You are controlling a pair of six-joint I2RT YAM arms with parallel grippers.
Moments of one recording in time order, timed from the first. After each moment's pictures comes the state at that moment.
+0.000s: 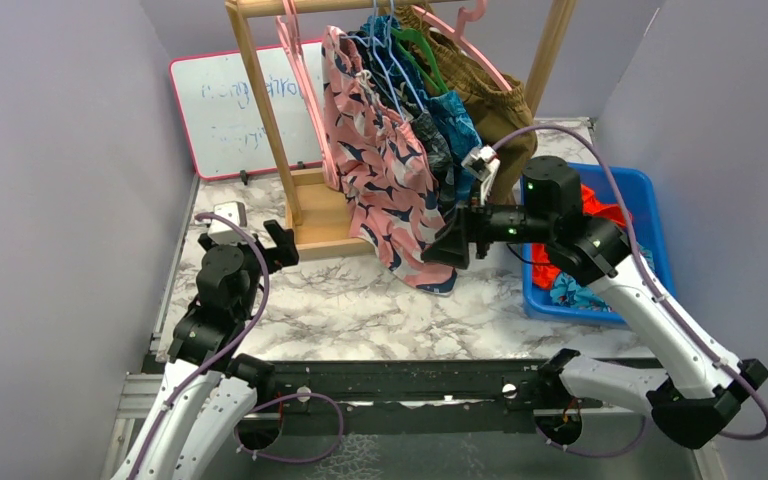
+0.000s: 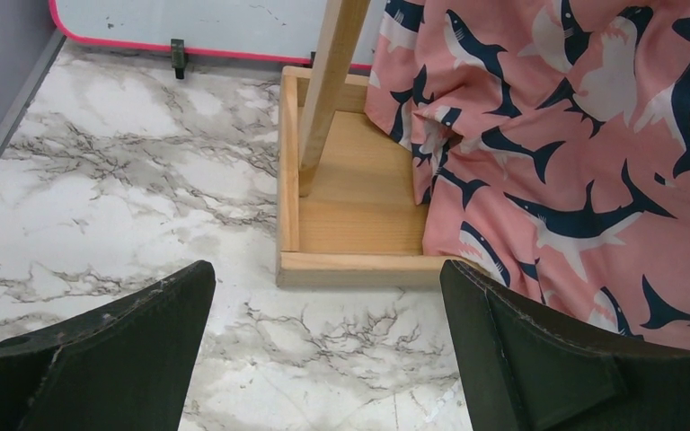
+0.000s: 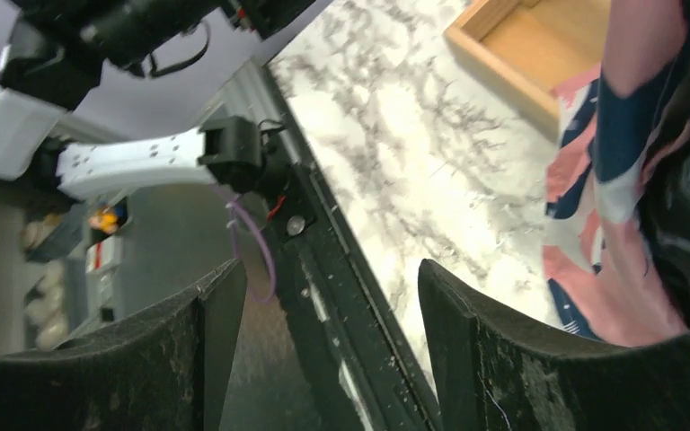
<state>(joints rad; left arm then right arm) -0.34 0.49 0.66 -0.40 -0.32 -0.32 0.57 1.06 1.23 -0.57 -0.71 0.28</state>
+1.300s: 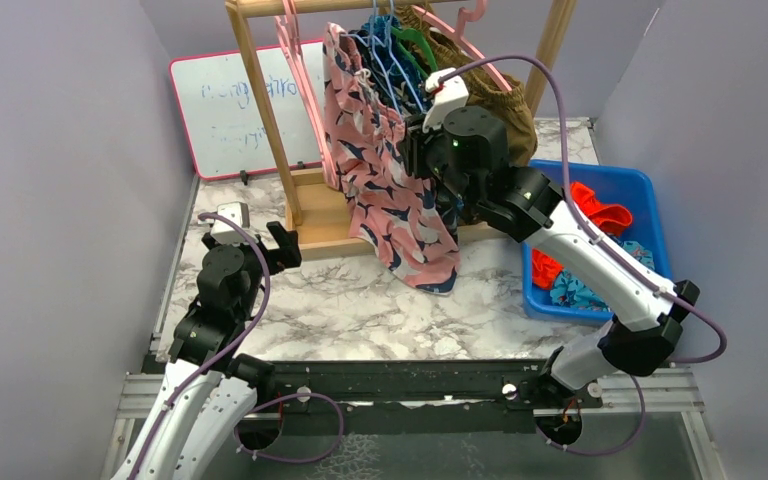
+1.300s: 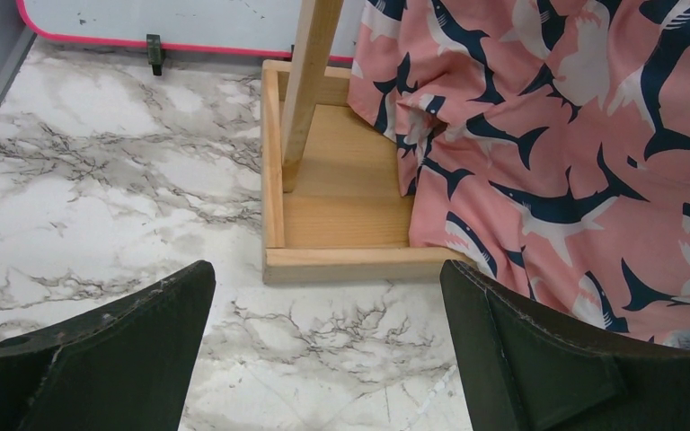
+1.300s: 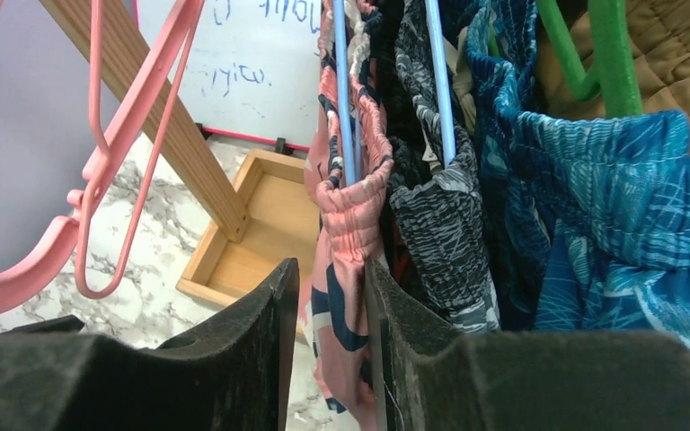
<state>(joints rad) -0.34 0.48 0.65 -0.39 -0.27 -0.32 0.90 1.51 1.78 -0.50 0.41 0.15</state>
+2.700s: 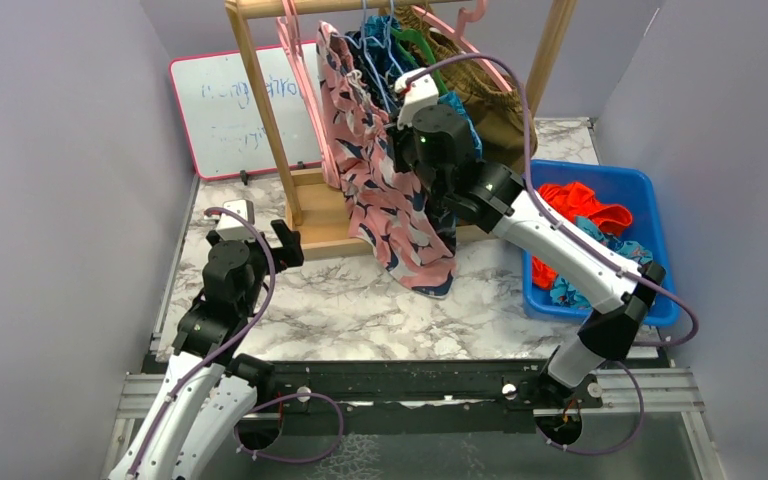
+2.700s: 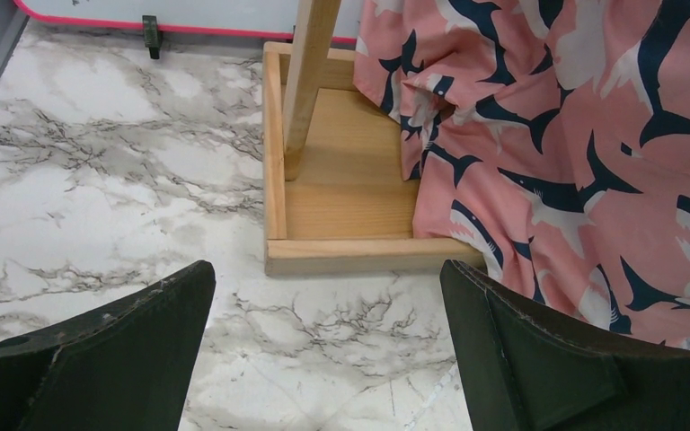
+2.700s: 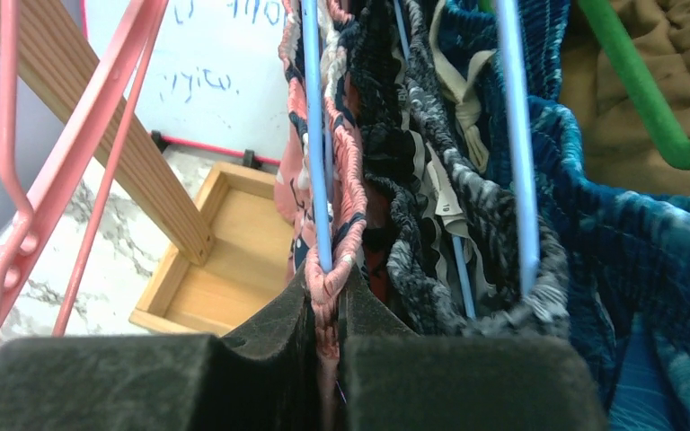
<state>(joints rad) -0.34 0.53 0.65 -0.39 -0.27 -0.32 0.90 1.66 1.86 -0.45 0.48 0.07</state>
